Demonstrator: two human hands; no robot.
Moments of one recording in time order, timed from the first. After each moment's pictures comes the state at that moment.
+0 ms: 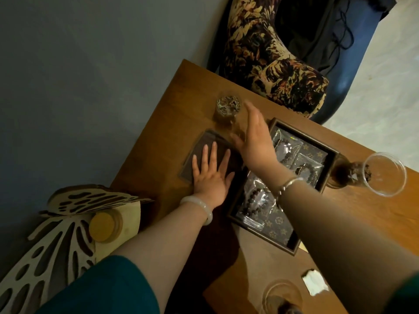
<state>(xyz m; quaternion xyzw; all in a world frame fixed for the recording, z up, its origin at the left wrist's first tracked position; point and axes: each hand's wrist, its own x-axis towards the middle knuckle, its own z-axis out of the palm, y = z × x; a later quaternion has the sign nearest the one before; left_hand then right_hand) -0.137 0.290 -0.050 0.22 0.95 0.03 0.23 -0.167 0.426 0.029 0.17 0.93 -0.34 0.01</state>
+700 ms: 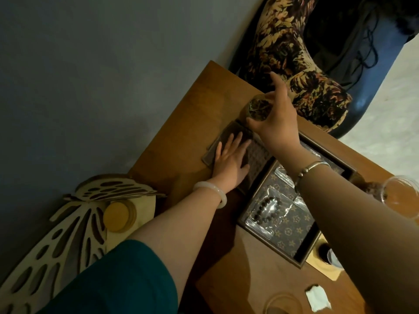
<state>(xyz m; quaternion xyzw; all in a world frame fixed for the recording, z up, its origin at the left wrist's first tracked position) -0.186 0.303 -0.033 0.22 0.91 0.24 0.27 -0.218 0.432 0.050 0.16 0.92 -0.35 -0.05</state>
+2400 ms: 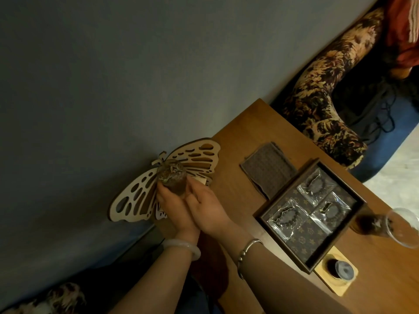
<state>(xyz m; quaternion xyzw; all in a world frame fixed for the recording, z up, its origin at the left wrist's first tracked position) -0.056 0.116 0.067 -0.37 0.81 0.45 -0.09 -0.061 0.186 0.104 -0.03 0.82 -0.53 0.22</state>
